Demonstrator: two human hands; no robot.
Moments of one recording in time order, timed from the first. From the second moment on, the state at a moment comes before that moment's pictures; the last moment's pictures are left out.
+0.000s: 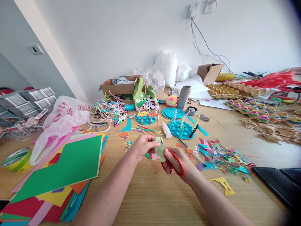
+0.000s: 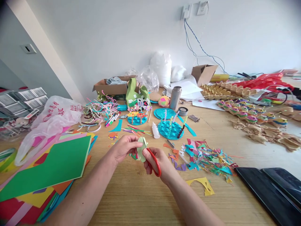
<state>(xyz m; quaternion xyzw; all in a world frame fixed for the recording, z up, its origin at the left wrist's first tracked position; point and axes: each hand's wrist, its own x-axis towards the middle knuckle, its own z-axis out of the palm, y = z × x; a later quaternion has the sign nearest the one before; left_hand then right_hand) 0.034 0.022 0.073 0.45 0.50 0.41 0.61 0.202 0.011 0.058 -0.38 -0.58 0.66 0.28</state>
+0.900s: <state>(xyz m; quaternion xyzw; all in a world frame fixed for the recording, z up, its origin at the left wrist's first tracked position) 0.031 0.021 0.080 0.45 0.51 0.42 0.60 0.202 0.011 0.061 -0.38 -0.60 0.64 0.28</state>
